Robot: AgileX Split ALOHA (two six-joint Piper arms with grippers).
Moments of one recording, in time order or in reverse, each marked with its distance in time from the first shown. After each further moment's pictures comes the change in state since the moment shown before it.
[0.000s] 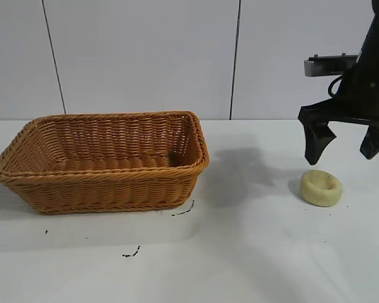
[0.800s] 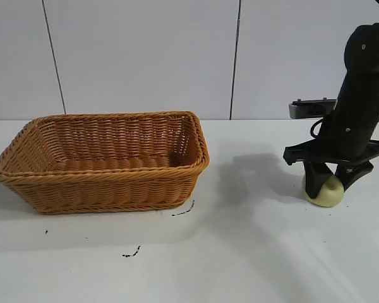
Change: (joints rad) left arm 0.000 0.000 0.000 0.000 0.000 0.000; right arm 0.003 0.138 -0.002 0.019 -0.077 0.000
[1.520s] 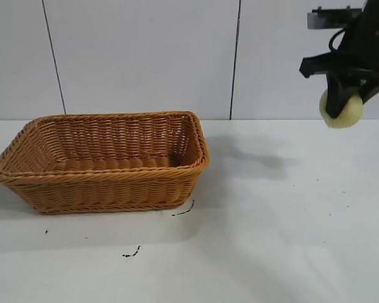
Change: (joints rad) left arm 0.000 0.000 0.000 0.000 0.000 0.000; right arm 0.000 -0.225 -0.232 -0.023 0.275 0.000
